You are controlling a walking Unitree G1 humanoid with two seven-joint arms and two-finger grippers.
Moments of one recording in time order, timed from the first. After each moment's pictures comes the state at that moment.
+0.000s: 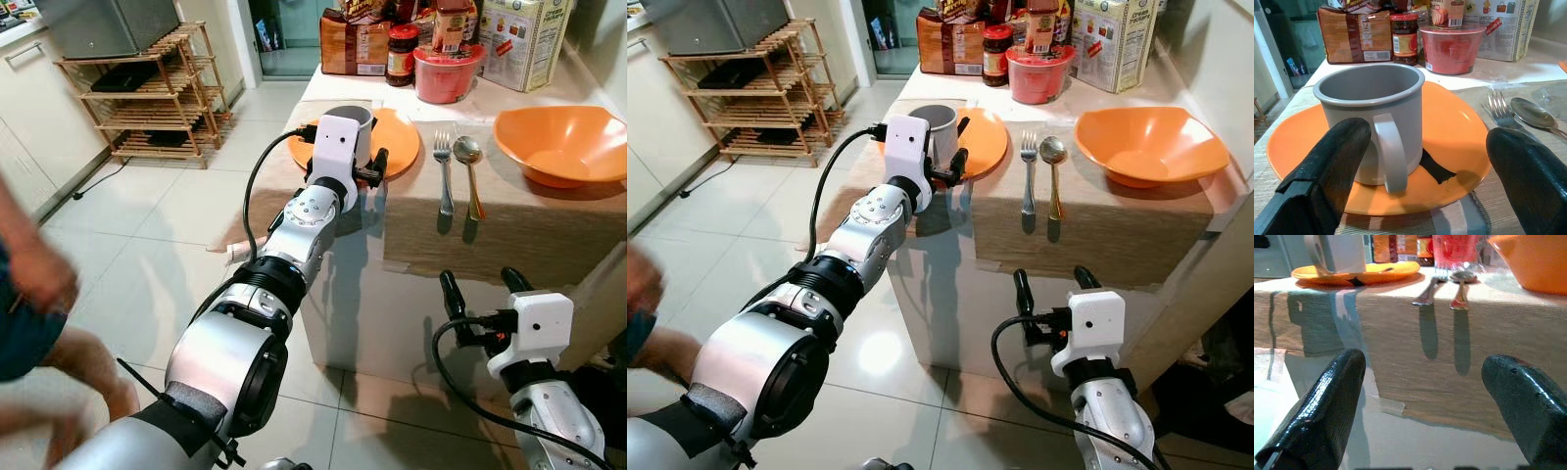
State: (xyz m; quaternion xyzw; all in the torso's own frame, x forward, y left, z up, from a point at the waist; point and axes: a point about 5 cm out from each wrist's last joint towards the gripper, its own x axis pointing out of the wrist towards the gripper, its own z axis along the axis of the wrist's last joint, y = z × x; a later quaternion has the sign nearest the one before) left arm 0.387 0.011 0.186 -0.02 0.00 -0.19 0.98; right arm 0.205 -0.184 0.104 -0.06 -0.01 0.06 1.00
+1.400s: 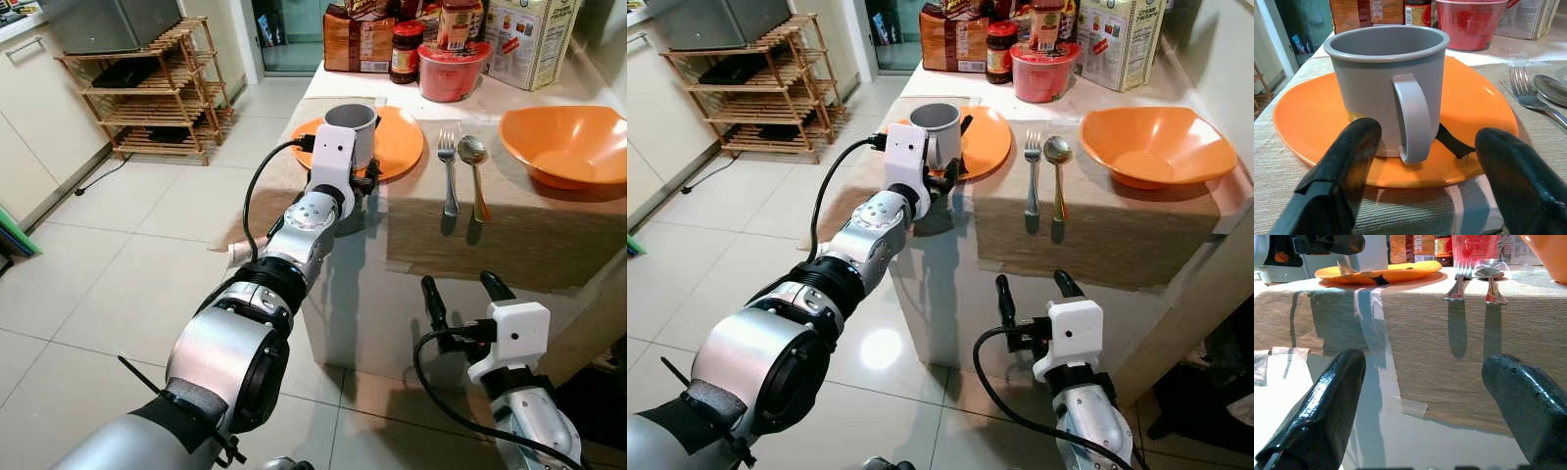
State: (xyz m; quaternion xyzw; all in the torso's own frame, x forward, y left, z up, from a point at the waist) left arm 0.388 0.013 0.173 -0.03 0.04 -0.18 0.98; right arm 0.200 -0.170 0.096 -0.04 -0.02 0.06 1.00
